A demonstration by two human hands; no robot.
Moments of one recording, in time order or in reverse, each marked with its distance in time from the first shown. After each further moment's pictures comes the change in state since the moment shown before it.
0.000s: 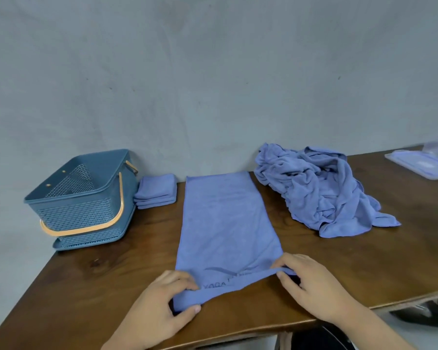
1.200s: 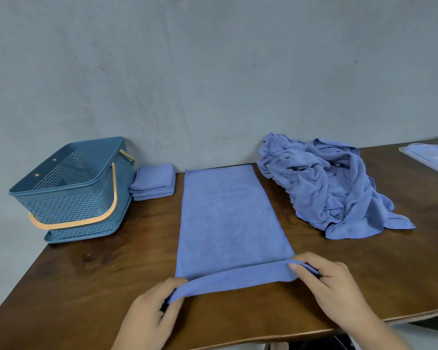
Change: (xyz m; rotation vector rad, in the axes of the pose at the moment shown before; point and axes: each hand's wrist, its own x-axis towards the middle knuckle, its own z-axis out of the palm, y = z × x) left_hand -0.010 0.017 0.015 -0.047 0.183 -0.260; right_hand 0.000 0.005 -0.012 0.412 0.215 0.140
